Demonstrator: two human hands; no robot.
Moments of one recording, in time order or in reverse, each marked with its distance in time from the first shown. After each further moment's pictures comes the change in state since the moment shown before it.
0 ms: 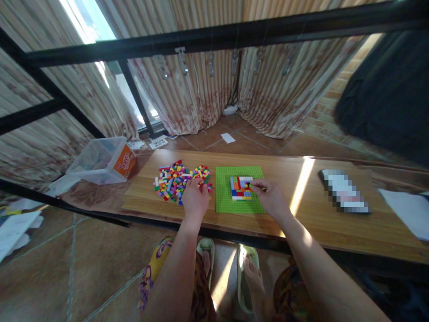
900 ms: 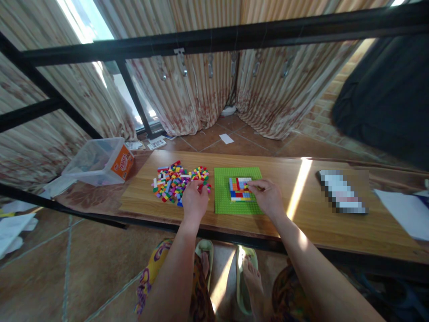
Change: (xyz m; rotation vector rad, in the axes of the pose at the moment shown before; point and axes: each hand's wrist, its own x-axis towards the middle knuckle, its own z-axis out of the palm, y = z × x) left_hand 0.000 -0.001 0.003 -0.111 -0.031 -0.031; right_hand 0.002 0.009 0.011 0.035 0.072 -0.033
